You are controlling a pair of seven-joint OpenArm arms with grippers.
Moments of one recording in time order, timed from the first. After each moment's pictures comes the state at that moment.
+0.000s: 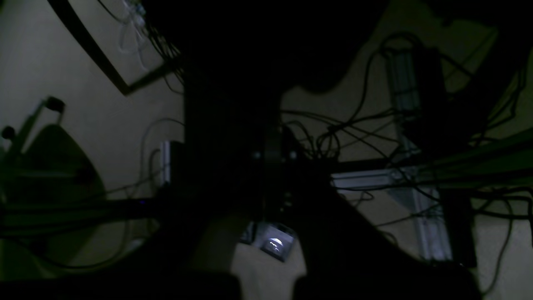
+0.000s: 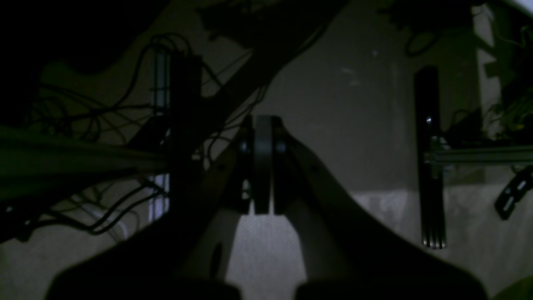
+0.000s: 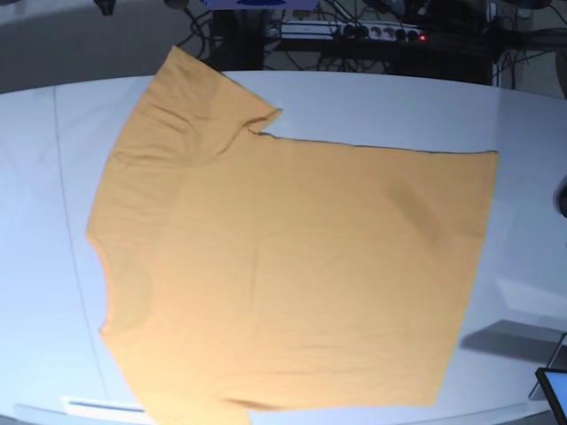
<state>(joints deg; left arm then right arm) 52.0 -7.4 -15.1 65.6 5.6 -0.2 -37.2 -66.8 0.5 11.0 98.1 -2.3 1.5 15.1</state>
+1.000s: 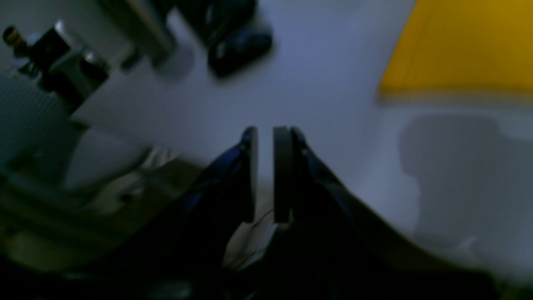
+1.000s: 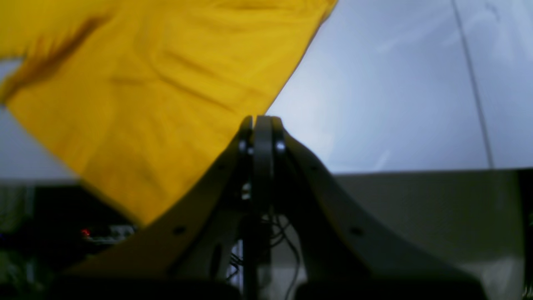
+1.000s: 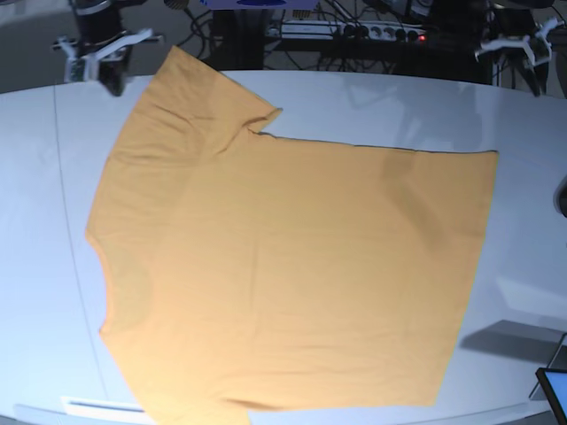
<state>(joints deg) 46.3 -6.2 -40.5 96.0 -10.9 -3.1 -18.4 -50.8 0.5 16.1 112.5 12.5 13.5 -10.7</state>
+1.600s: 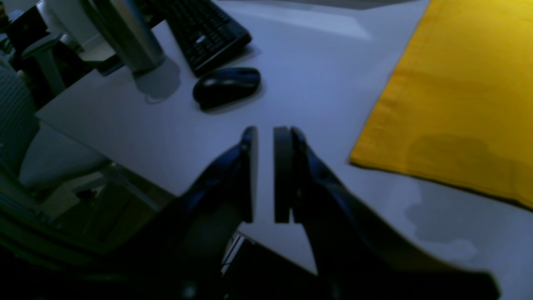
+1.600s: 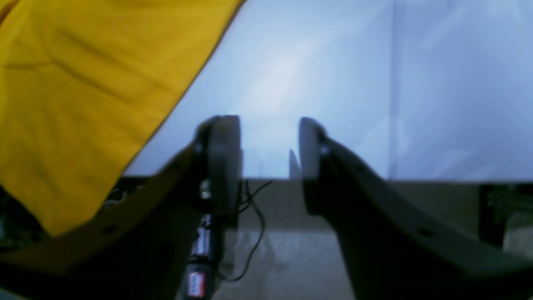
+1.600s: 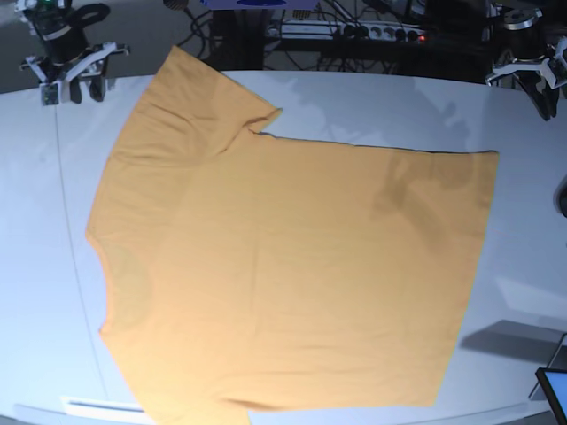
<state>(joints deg) 41.7 -5.3 -45.0 103.0 -14.9 -7.3 -7.2 -42.9 0.7 29.5 113.2 14.0 30.4 -29.5</state>
